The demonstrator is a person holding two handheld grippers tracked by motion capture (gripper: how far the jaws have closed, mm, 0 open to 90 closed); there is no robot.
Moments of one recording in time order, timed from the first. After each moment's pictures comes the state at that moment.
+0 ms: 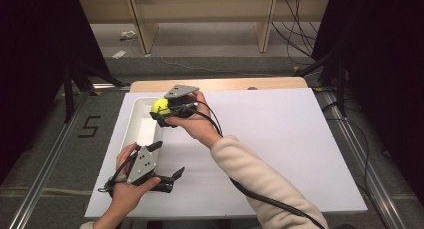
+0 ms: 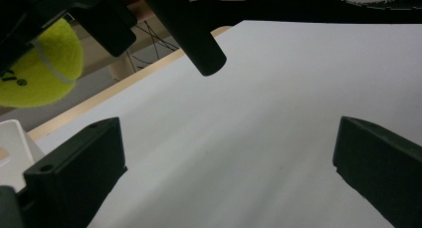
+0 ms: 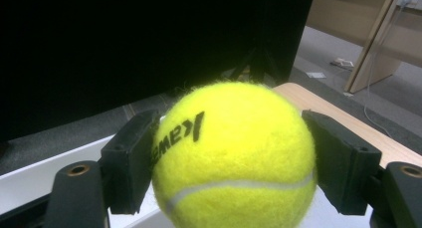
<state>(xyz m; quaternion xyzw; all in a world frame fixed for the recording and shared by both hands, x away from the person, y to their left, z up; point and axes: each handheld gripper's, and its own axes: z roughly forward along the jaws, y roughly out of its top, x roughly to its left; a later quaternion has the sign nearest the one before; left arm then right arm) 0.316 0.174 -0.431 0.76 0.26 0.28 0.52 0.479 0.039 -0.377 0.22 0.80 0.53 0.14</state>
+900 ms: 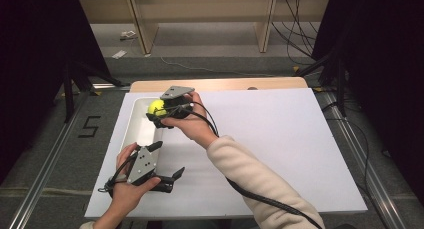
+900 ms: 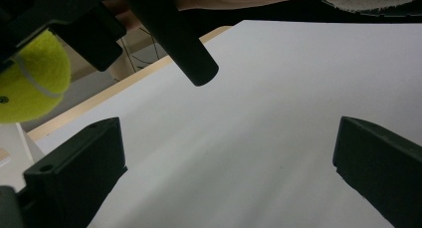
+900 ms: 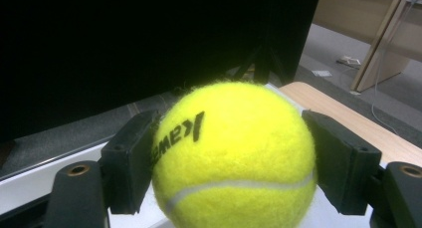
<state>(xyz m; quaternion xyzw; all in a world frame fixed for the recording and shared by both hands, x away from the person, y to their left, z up) 0.316 0.174 -0.431 0.76 0.26 0.28 0.52 0.479 0.049 -0.380 0.22 0.81 0.53 0.14</state>
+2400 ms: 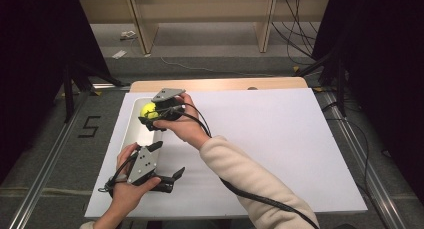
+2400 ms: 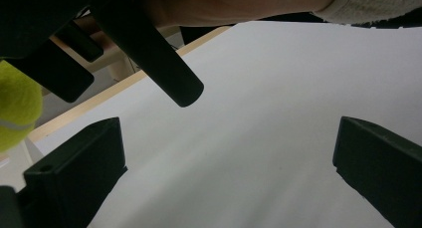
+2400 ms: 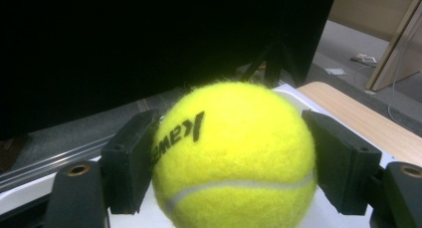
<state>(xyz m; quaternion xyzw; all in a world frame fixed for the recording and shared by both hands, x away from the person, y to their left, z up) 0.316 0.173 -0.431 0.76 0.26 0.28 0.52 0.477 0.070 -0.384 0.21 0.81 0.53 0.12</state>
